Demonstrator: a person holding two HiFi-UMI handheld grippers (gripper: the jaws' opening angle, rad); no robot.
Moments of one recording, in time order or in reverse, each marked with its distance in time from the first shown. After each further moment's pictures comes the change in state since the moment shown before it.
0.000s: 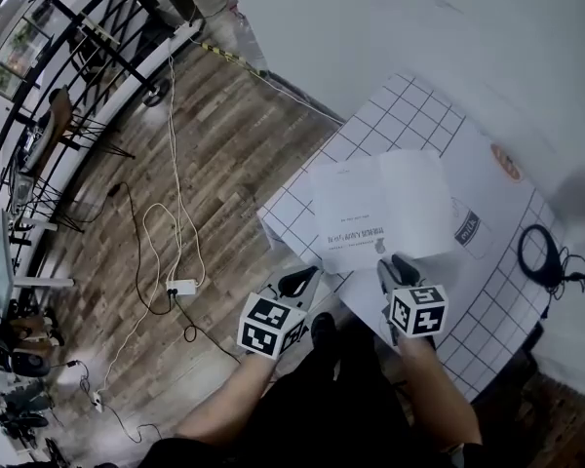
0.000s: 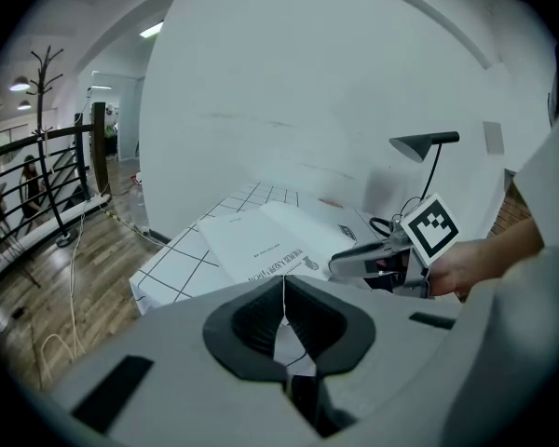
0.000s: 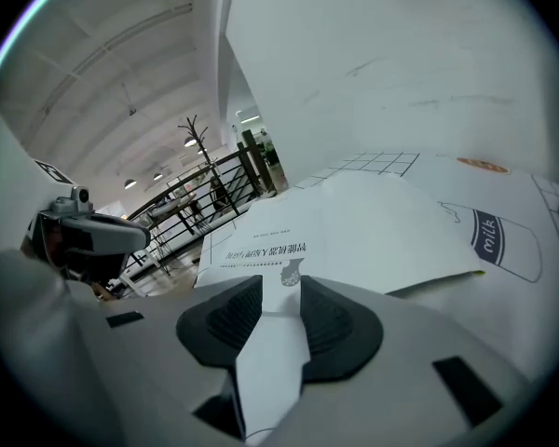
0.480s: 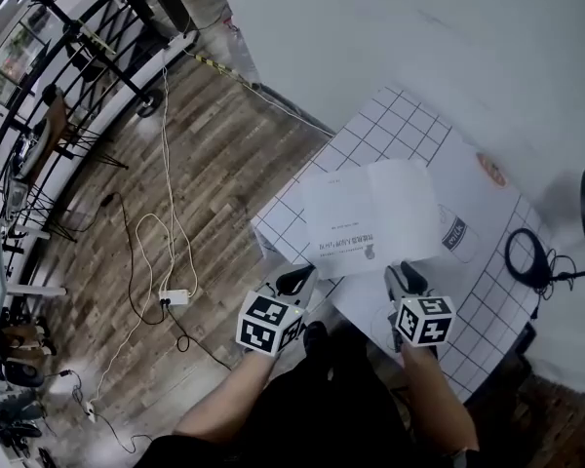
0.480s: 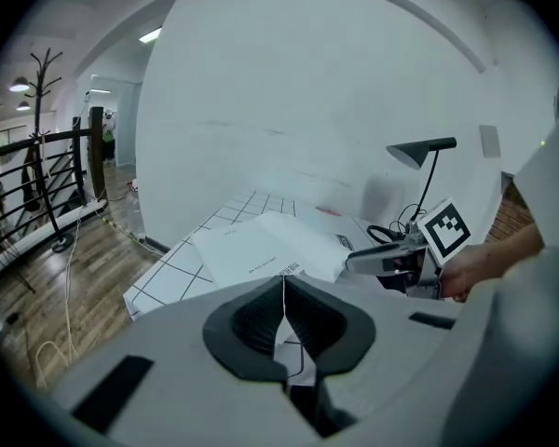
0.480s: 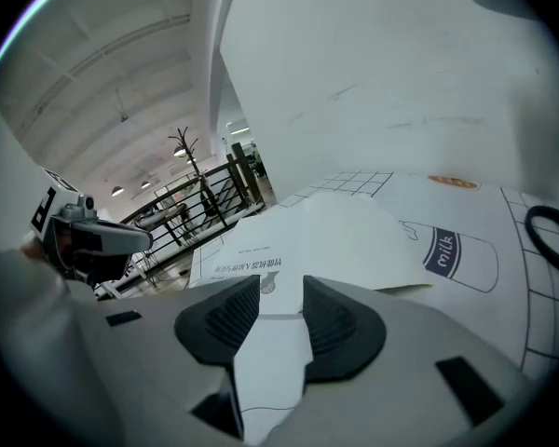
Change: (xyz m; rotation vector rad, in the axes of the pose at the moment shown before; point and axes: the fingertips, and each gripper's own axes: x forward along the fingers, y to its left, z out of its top) left arm 0.001 -0.006 0.020 0.008 -0.037 -0.015; right arm -0.041 -0.021 0.014 0.026 -0.073 -0.073
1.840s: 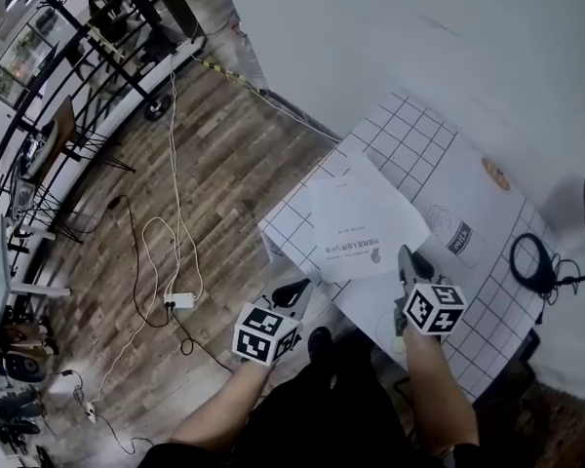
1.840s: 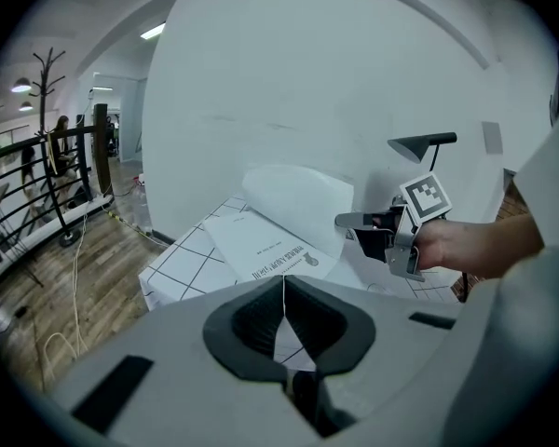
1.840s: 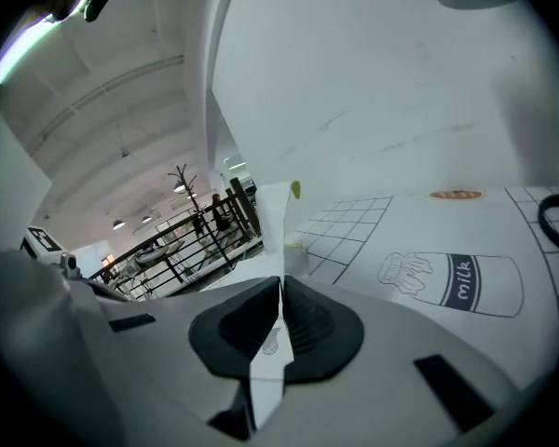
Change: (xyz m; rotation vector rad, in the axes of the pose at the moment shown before) left arm -0.018 0.007 -0.026 -0.010 0.035 0.023; right arm 0.011 -0.008 0.055 0.086 -0.212 0.027
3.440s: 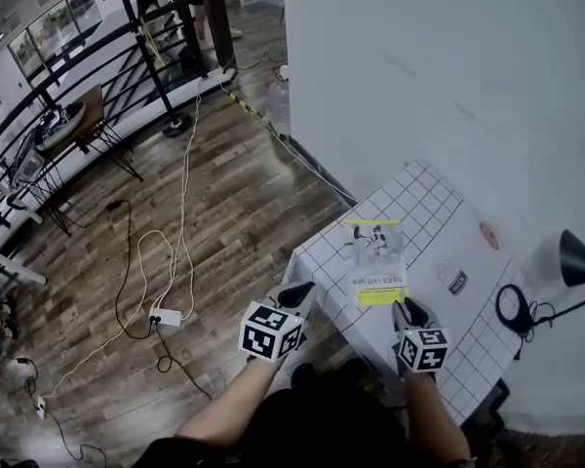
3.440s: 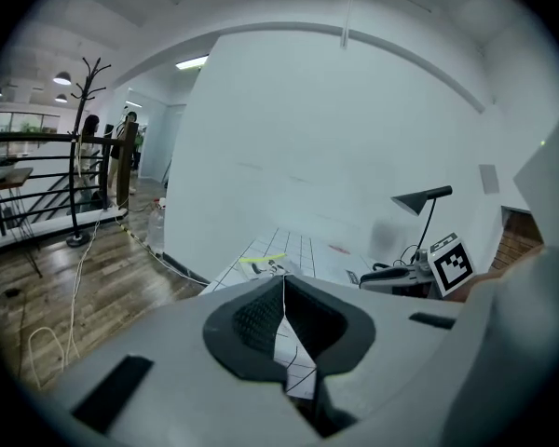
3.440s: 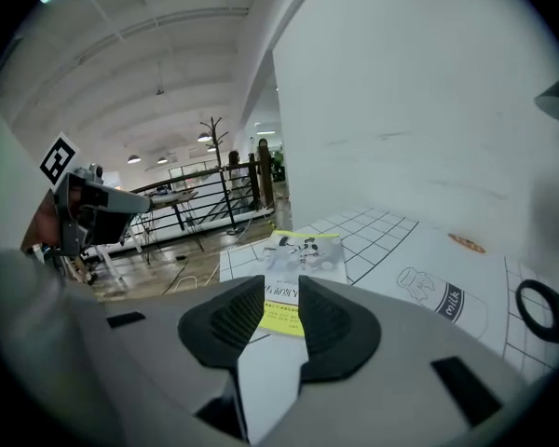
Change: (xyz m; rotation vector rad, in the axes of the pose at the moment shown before) left arm -0.106 0.059 0.041 -0.093 -0.248 0.012; right arm -0.042 0.103 -0.027 -0.332 0.156 -0.031
